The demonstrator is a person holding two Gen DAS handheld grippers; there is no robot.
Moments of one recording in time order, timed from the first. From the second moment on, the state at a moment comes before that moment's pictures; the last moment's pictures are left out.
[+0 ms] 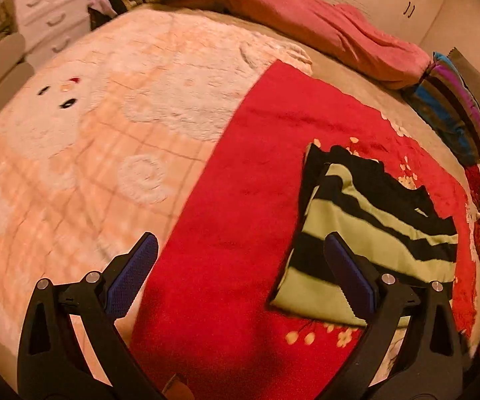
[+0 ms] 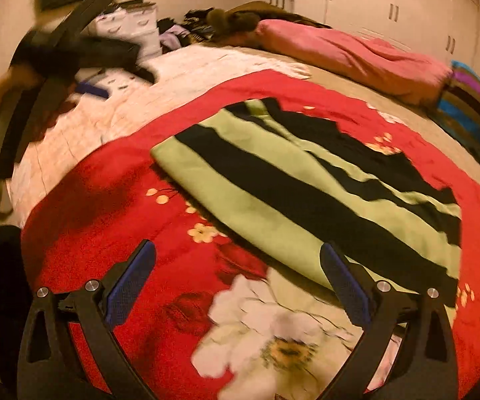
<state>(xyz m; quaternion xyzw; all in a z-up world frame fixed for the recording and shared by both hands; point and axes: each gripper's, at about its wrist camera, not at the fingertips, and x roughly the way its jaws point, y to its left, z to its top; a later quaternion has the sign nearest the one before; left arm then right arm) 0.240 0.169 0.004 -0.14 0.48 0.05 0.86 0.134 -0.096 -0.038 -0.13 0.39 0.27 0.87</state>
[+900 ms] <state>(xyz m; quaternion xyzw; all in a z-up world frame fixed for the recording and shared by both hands) 0.388 0.129 -0.083 -0.24 0.57 -0.09 0.78 0.167 -0.005 -0.085 -0.26 0.34 0.28 0.86</state>
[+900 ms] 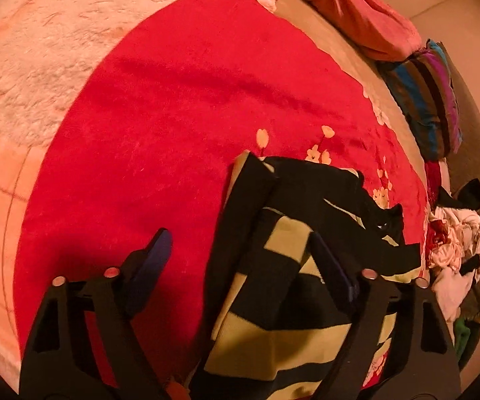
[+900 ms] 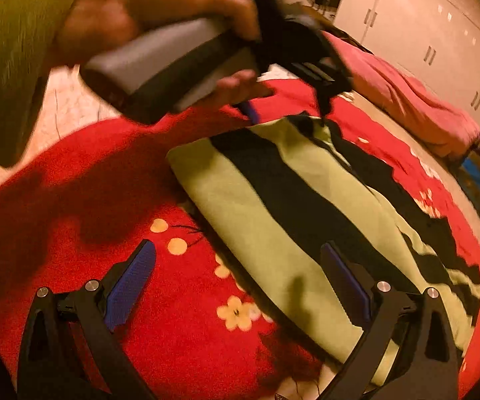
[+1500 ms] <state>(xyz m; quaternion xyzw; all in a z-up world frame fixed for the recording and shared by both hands) 0.390 0.107 -0.082 -0.22 0.58 -0.13 0.78 0.213 -0.044 -0.074 -0.08 0.38 0.32 0.86</state>
